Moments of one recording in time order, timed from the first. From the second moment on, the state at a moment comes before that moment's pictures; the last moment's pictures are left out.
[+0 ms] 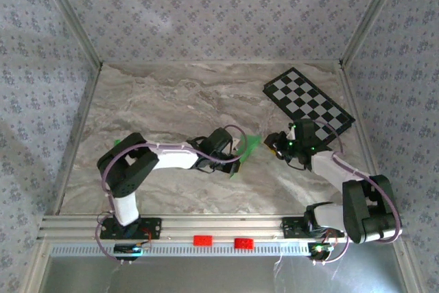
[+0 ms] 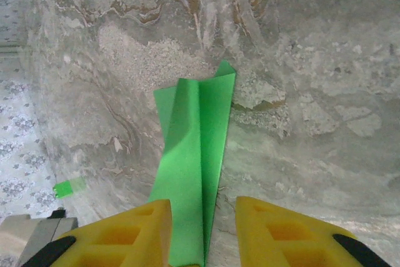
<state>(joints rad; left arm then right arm) -0.93 1.81 0.92 -0.03 0.34 -0.57 0.20 1.25 0.49 -0.06 -0.48 0.92</state>
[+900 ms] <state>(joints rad) -0.85 1.98 0.97 0.20 0.68 -0.83 0.23 1.37 0.45 0.17 -0.70 0.81</state>
